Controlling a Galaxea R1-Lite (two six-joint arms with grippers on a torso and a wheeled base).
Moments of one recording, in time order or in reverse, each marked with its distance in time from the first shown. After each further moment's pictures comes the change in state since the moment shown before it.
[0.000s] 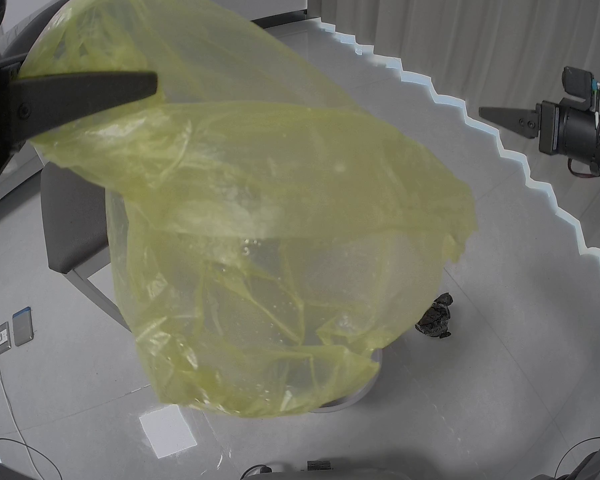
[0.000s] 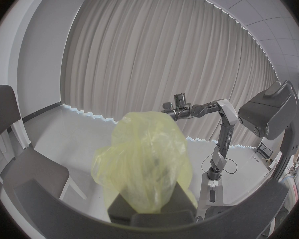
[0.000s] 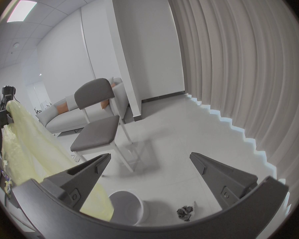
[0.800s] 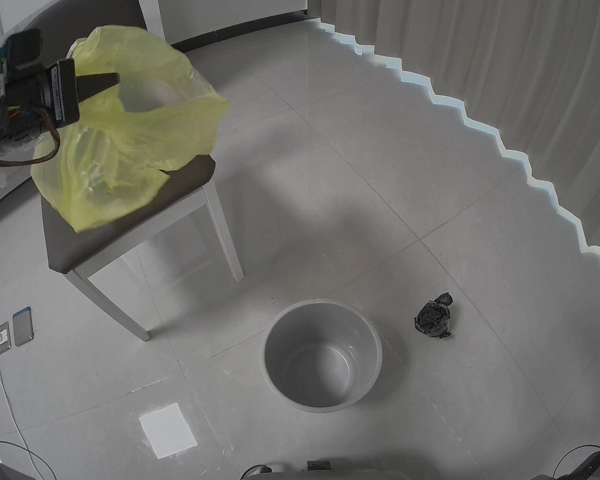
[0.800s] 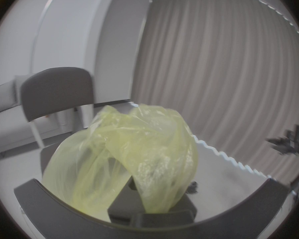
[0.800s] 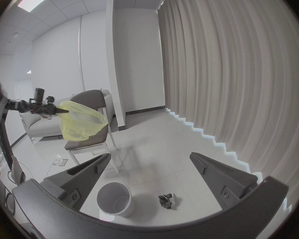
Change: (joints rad) left arm 0.359 0.110 0.116 -0.348 0.275 -0.210; right arm -0.130 -0.666 0.511 -0.011 -0.078 -0.012
